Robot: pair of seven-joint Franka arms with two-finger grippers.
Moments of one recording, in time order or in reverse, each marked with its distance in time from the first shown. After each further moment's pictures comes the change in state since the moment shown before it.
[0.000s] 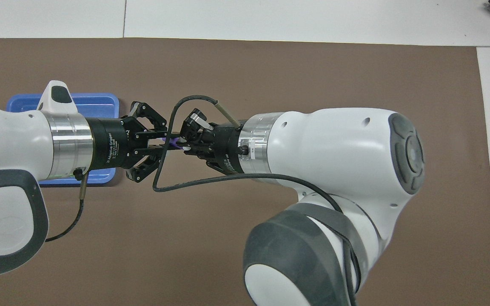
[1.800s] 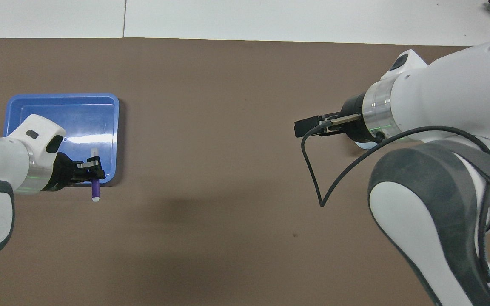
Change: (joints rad) left arm 0.202 -0.034 0.023 -0.214 0.485 -0.110 1.066; right arm -0.282 -0.051 -0.025 0.002 -0.389 -0.401 -0.956
